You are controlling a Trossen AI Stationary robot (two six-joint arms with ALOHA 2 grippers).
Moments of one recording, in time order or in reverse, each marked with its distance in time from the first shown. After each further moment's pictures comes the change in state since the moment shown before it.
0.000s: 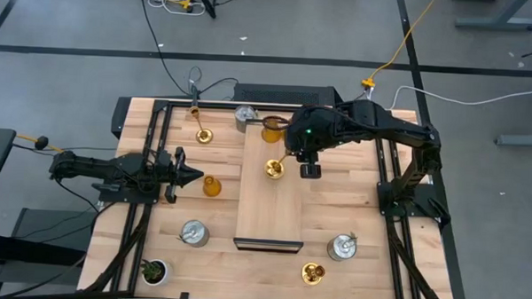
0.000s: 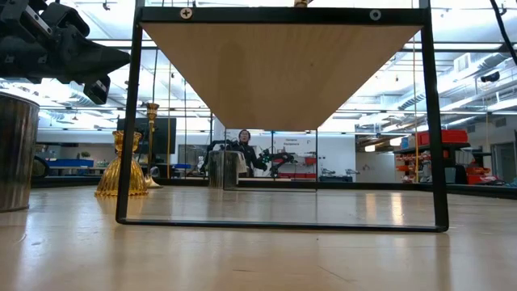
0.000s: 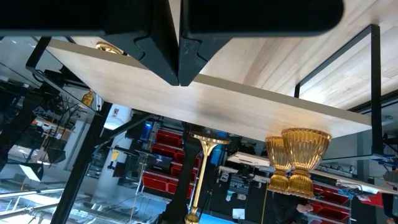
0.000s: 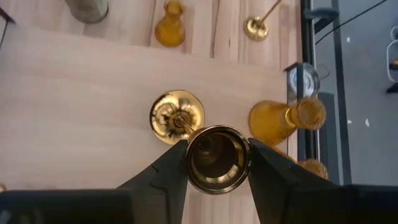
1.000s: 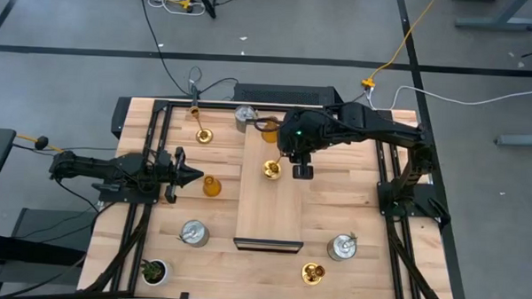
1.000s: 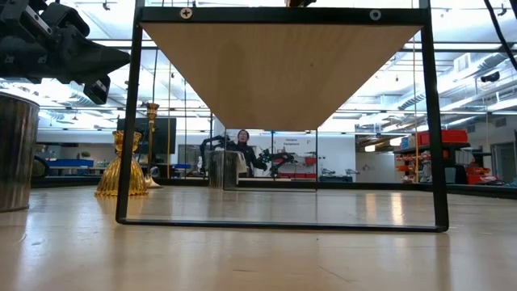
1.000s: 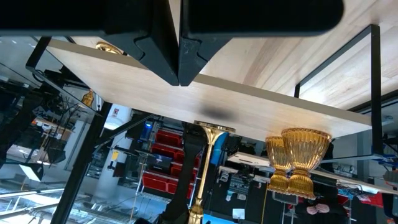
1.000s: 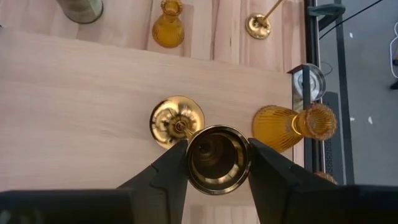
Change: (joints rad) left arm 0.000 0.000 0.000 0.000 0.000 0.000; right arm -0.009 0.046 0.000 0.025 0.000 0.008
